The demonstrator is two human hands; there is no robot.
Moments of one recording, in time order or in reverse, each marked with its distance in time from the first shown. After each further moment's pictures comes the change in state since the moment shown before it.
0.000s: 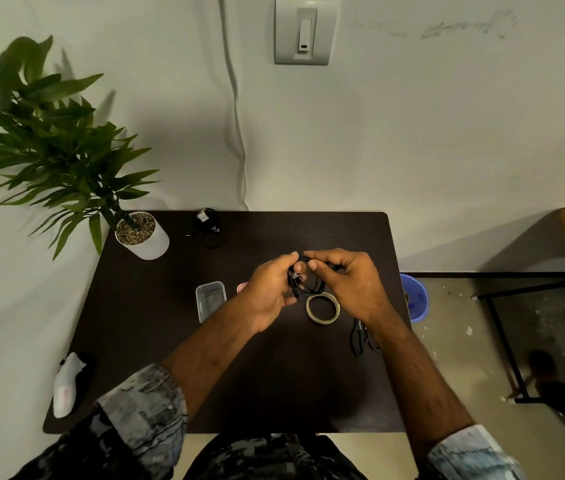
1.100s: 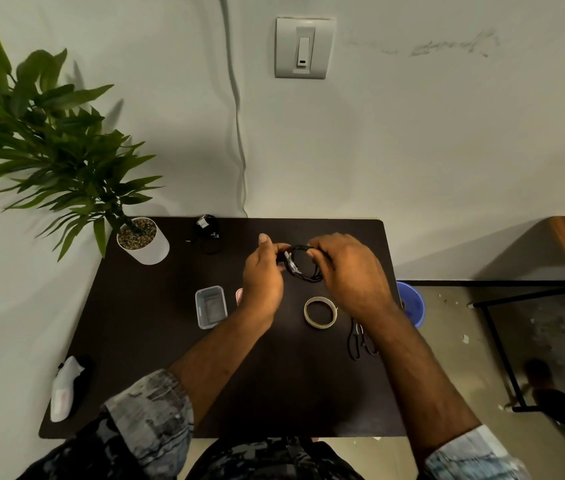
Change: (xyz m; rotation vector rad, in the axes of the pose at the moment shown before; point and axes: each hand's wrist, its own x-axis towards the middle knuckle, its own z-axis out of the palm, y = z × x) left_hand -0.006 0.007 0.011 0.029 0.440 0.298; right_hand -0.005 -0.052 -0.004 -0.711 0.047 -0.269
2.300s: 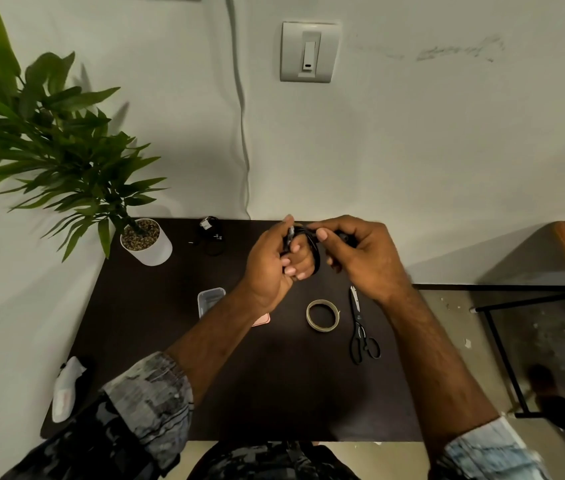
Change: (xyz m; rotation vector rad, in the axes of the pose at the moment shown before) left_hand 0.015 0.023 -0.003 -0.639 -0.714 0.063; right_hand 0.016 -0.003 -0.028 0.723 0.063 0.104
